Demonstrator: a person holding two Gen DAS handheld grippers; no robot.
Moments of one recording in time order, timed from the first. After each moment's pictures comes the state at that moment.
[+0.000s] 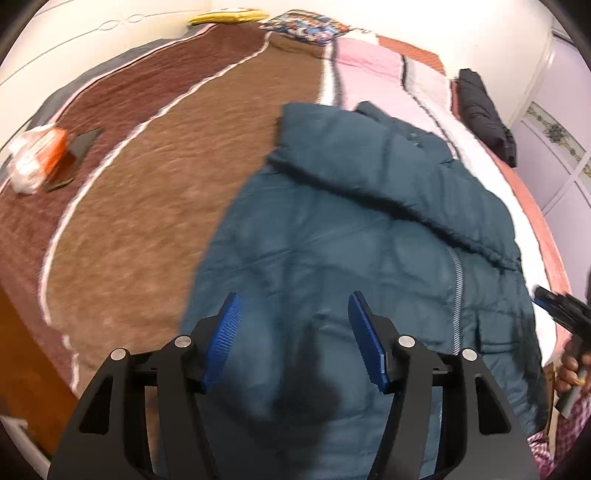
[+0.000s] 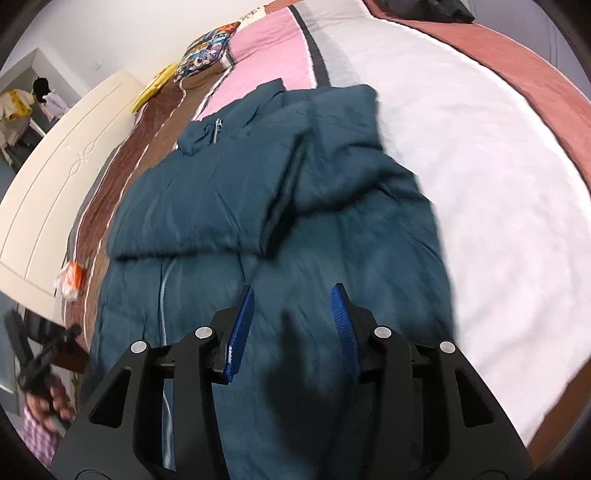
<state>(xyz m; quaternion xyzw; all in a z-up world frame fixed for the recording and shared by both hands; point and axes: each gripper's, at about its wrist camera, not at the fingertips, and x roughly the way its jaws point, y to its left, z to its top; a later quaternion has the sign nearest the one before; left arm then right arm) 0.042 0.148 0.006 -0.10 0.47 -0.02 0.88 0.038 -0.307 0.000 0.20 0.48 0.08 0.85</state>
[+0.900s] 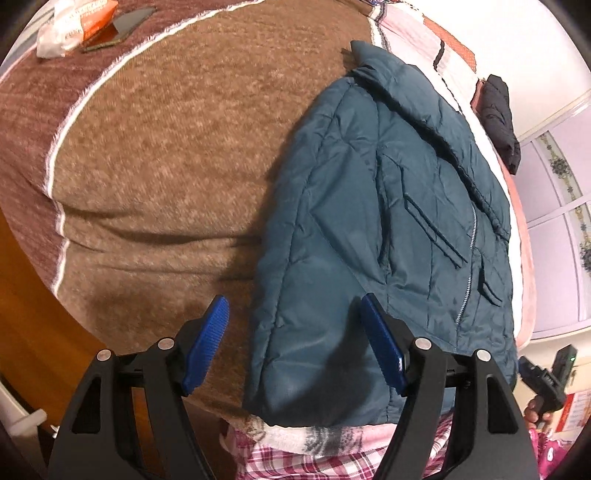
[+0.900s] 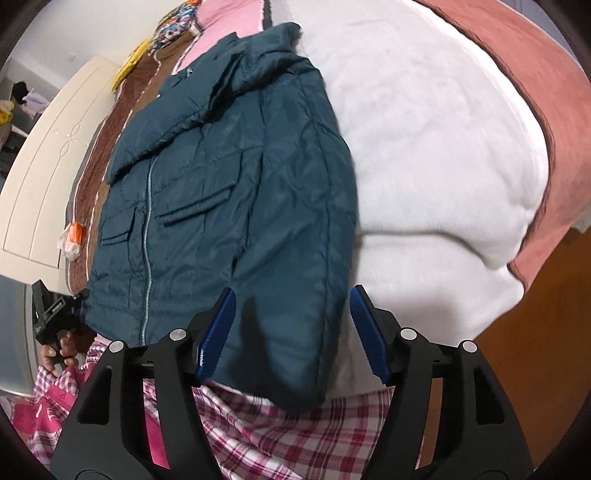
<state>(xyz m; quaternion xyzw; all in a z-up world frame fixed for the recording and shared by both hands) -0.024 0.224 -0.048 -0.22 0.56 -0.05 0.80 -0.115 -0.345 -0.016 0.24 0.56 0.06 0.79</state>
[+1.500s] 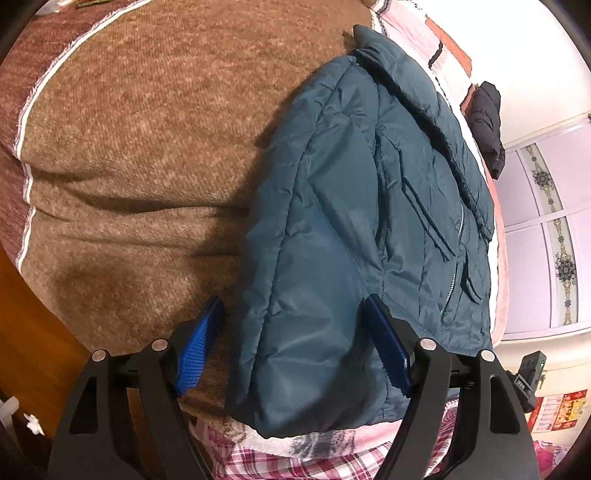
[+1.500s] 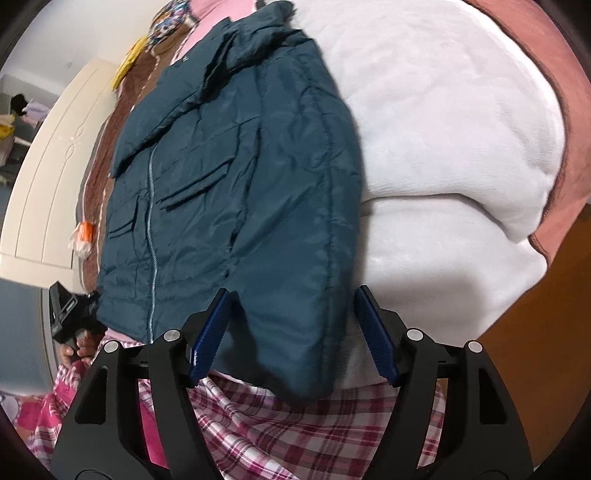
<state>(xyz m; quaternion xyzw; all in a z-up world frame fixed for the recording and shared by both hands) -0.025 0.225 -0.073 -0.28 0.57 -0.09 0.77 -0.120 -0.339 -0.034 0.27 0.57 0.08 0.77</state>
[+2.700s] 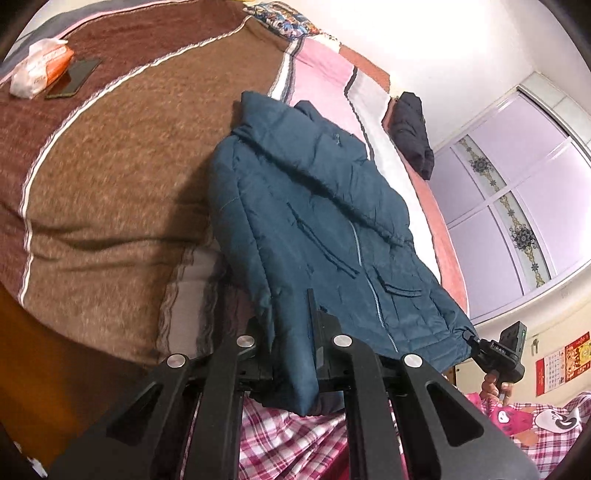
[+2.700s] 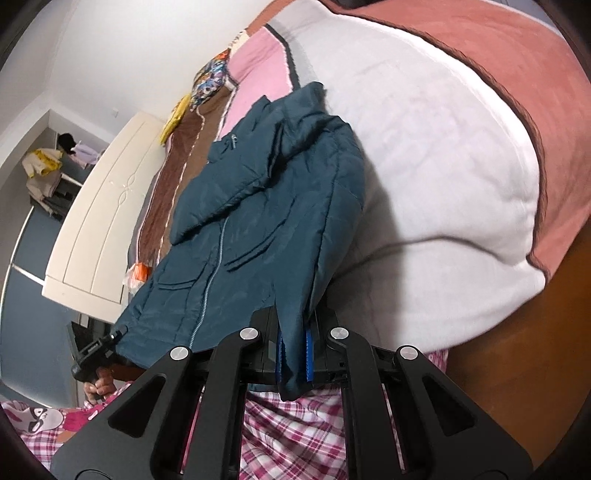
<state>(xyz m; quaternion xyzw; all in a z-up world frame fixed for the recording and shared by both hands) -0.097 0.191 0.038 -0.25 0.46 -0.17 0.83 -0.166 -0.380 0.038 0.35 0.45 0.11 0.82</state>
